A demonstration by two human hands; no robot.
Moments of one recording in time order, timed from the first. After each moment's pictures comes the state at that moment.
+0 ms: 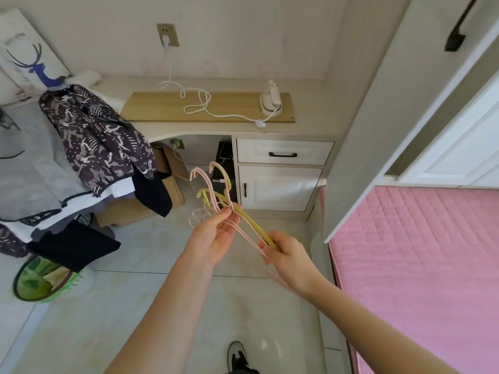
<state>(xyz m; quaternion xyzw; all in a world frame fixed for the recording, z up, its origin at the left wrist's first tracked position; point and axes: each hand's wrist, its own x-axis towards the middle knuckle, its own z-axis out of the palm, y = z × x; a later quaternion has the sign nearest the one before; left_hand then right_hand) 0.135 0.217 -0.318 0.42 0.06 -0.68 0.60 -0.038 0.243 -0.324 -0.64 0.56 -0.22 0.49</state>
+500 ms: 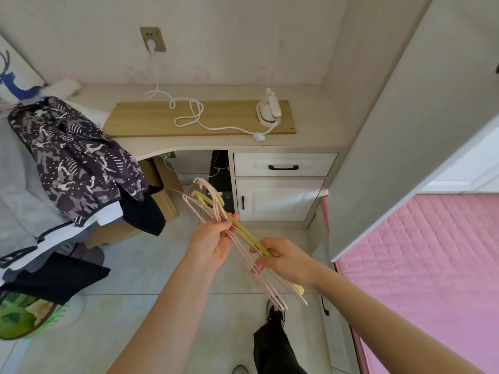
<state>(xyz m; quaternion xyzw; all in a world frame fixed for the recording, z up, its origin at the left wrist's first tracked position) 0.161 0.116 -0.329 0.51 0.01 -0.66 0.55 -0.008 0.133 -0.330 -0.67 0.51 -0.07 0.53</state>
